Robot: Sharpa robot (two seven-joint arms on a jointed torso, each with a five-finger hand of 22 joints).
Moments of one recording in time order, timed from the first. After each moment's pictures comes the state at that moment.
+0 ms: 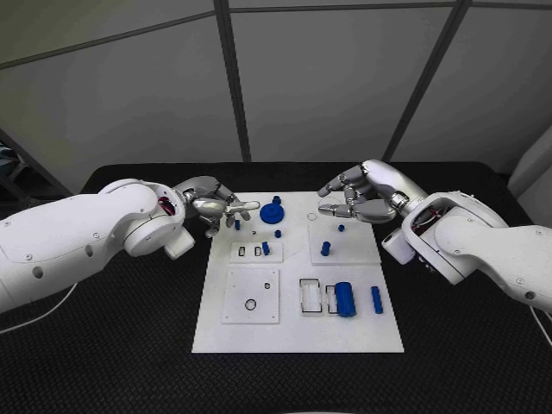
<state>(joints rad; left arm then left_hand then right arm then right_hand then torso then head) 1.21 -0.87 0.10 1.47 -0.74 -0.03 -0.28 1.16 -0.07 -0.04 0.29 0.05 1.05 0.08 0.41 0.31 1.21 0.01 0.87 0.75 1.47 -0.05 1.44 1.30 0.14 1.26 0.06 1.17 0.87 1.17 -0.88 0.07 1.65 -0.99 -0.42 0.08 1.38 -0.13 0.15 0.11 0.27 0.98 0.15 0.18 0.08 1.25 0.07 1.21 1.14 1.47 0.00 1.55 1.31 0.10 1.27 0.11 1.26 1.03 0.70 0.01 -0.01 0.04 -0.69</state>
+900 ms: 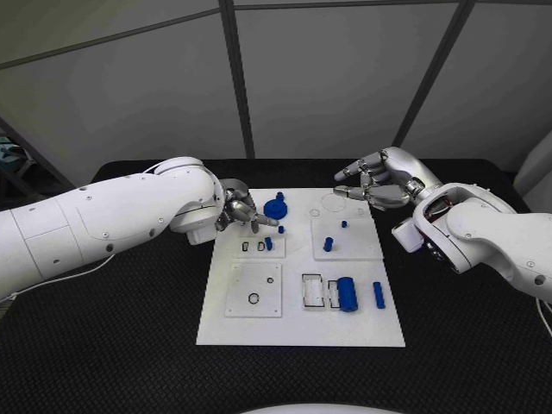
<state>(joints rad) 1.32 -0.66 -0.03 1.36 -0.95 0.12 -0.58 1.11 -0.04 -0.11 0.29 0.05 0.97 0.04 0.65 0.52 1.32 -0.03 1.18 1.06 1.47 -0.08 1.53 1.31 0.06 1.36 0.03 1.35 1.15 1.18 -0.88 0.07 1.61 -0.89 -0.45 0.07 1.37 -0.13 0.15 0.11 0.30 0.98 0.15 0.18 0.08 1.25 0.07 1.21 1.14 1.47 -0.01 1.54 1.31 0.10 1.27 0.10 1.26 1.02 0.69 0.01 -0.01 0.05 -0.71</state>
